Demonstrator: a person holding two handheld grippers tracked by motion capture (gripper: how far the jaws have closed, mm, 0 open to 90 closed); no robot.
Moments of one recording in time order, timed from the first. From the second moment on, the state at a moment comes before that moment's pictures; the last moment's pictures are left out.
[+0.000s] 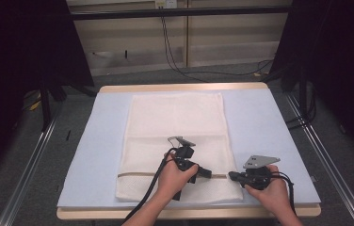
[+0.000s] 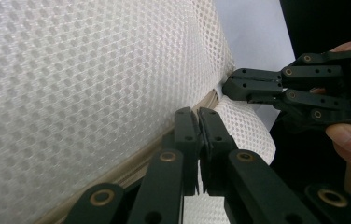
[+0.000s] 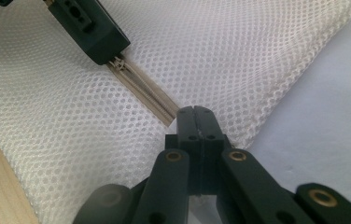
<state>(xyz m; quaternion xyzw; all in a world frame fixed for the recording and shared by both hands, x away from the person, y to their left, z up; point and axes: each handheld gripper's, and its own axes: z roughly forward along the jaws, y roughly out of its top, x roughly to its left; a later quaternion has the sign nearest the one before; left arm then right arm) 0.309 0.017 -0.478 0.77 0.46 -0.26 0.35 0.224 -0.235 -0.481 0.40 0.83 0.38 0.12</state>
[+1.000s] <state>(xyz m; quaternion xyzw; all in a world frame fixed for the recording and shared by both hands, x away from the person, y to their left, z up) 0.311 0.050 -0.473 0.77 0.46 -0.25 0.35 0.224 -0.235 -0.482 0.41 0.82 0.38 0.12</state>
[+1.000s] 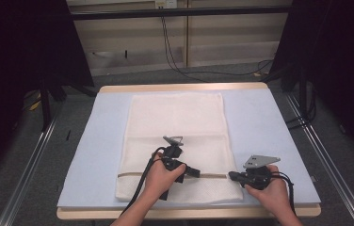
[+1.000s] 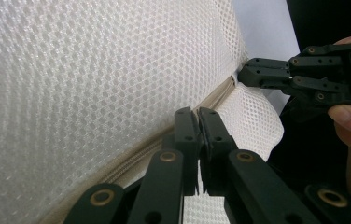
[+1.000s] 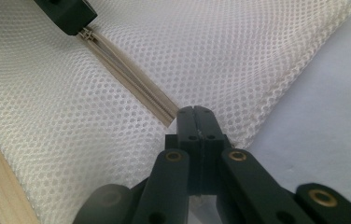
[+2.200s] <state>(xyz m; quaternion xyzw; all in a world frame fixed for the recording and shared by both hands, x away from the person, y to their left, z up) 0.313 0.101 -0.467 0.76 0.48 -0.24 0.35 0.225 -0.235 -0.482 0.41 0.82 0.38 0.12</state>
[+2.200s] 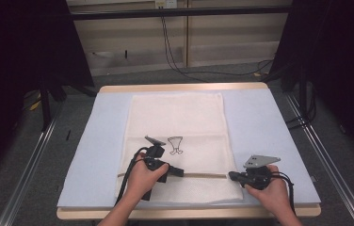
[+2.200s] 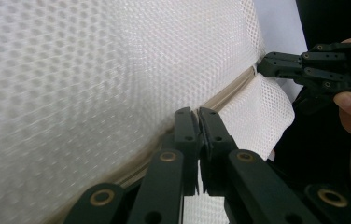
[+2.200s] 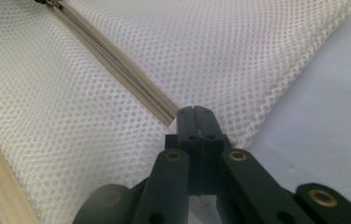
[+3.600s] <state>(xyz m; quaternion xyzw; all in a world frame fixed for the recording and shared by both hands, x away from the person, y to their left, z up) 0.306 0.209 -0.456 0.74 0.53 -0.19 0.36 0.225 -0.235 -0.481 0.41 0.82 0.38 0.12</state>
